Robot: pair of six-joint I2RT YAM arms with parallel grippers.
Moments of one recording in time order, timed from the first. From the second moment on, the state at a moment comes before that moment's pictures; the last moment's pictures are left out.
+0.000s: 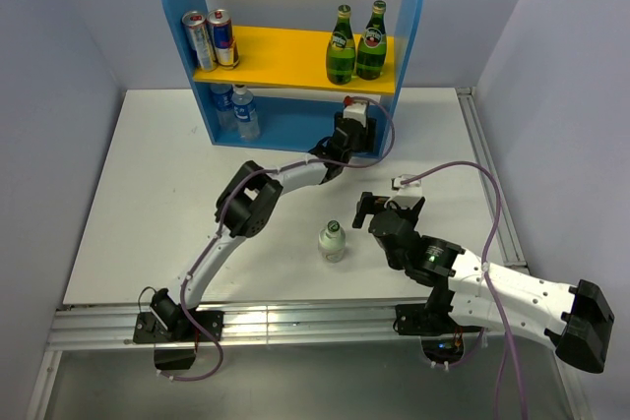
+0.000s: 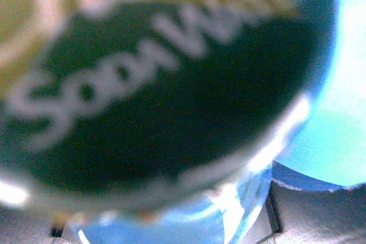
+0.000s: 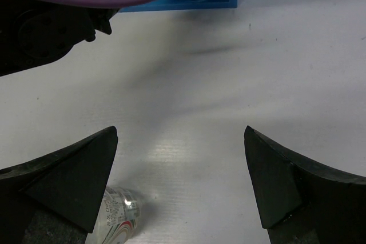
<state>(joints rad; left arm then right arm) -0.79 2.57 2.01 0.30 -0.33 -0.31 0.97 0.80 0.47 -0.20 0.86 0.62</state>
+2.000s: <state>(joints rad) -1.00 1.19 0.62 0.37 -0.72 -0.41 0.97 0.81 0.47 -0.20 0.86 0.62</state>
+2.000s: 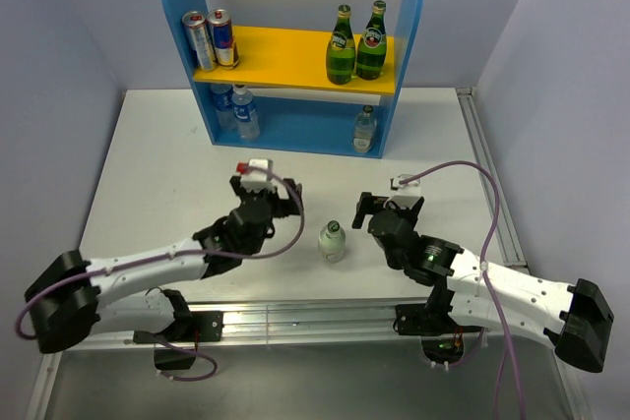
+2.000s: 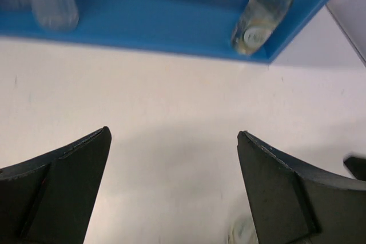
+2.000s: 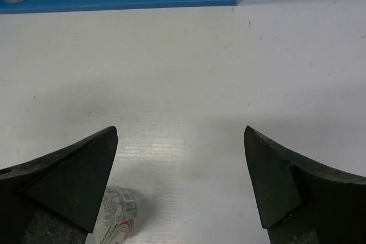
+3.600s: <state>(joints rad) -1.37 1.82 0.67 0.75 -0.89 -0.50 0.97 0.64 0.41 -0.26 0.96 0.70</state>
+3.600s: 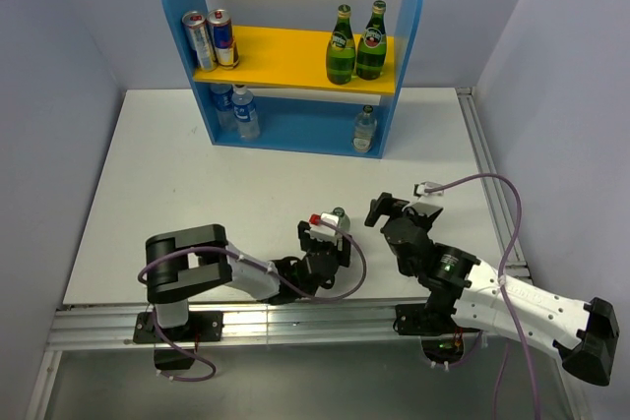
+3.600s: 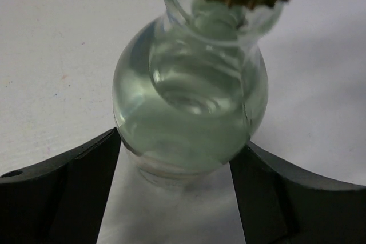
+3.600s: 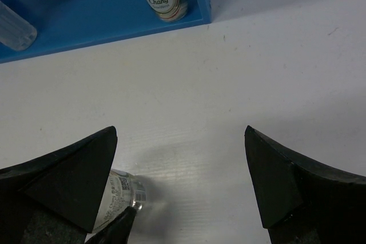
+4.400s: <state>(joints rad) -1.17 1.91 0.81 0.79 -0.79 -0.35 0.97 0.66 0.41 -0.25 0.95 0.69</state>
